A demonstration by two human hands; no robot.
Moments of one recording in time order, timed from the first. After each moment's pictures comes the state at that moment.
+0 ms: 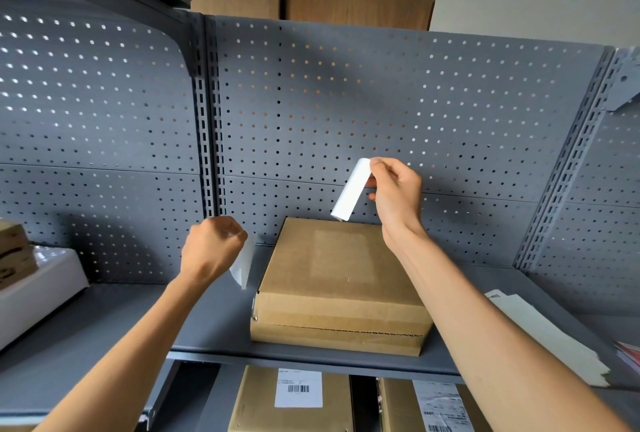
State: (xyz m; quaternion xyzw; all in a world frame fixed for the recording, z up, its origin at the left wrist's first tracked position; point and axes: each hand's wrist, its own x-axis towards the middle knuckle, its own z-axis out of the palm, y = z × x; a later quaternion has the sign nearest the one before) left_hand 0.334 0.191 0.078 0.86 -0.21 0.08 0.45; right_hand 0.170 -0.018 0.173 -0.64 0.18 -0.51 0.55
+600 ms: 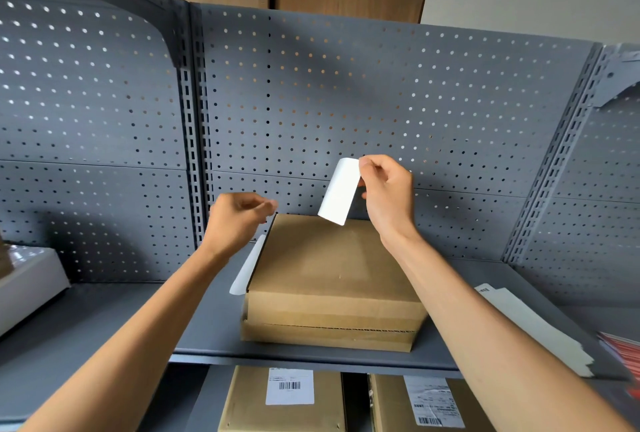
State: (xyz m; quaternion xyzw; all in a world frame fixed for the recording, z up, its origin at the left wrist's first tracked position) left_hand 0.308 0.153 0.114 0.75 -0.29 -0.01 0.59; right_hand 0.167 -0.024 0.164 -0.69 0.16 -0.50 0.49
